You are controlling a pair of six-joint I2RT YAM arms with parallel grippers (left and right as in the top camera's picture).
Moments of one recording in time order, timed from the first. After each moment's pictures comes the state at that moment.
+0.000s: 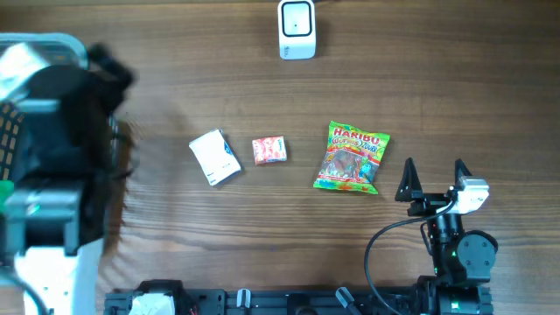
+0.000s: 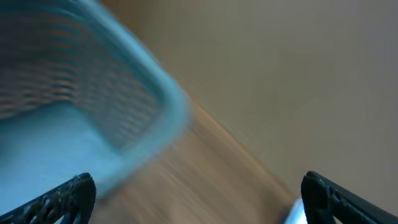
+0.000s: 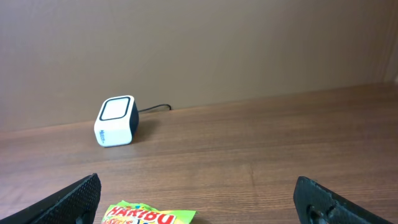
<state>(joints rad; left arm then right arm) 0.02 1.08 1.41 -0.79 -0.44 -0.71 -0.05 0.02 0.01 0.00 -0.08 0.15</state>
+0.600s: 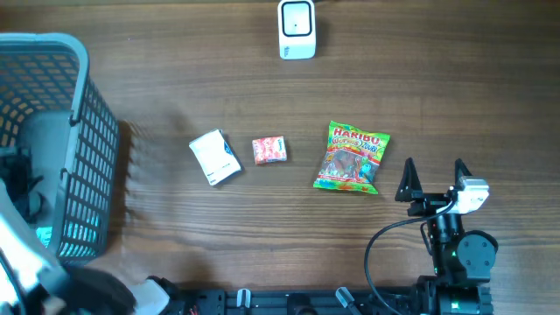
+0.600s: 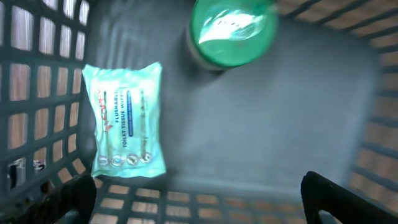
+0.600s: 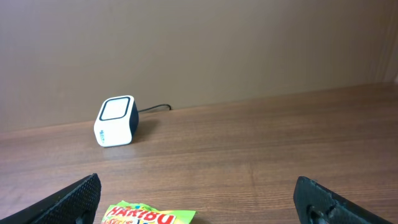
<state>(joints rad) 0.79 1.52 1.41 -1.22 -0.16 -0.95 -0.05 0.02 0.01 0.00 -0.08 0.15</state>
